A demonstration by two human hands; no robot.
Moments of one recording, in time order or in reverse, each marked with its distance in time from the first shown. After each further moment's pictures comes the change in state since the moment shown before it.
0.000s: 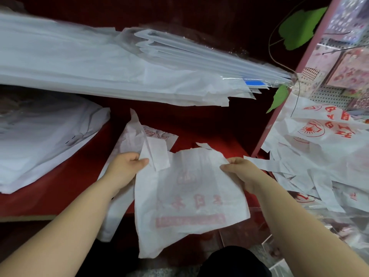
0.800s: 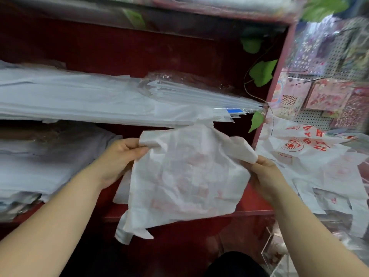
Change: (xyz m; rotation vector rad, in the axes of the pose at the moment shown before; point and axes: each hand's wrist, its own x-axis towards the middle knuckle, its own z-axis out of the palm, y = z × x) left_hand -0.070 0.084 -0.058 -0.468 -0.297 0.319; right_hand -0.096 -0.027 -0.026 0.490 -0.038 -0.492
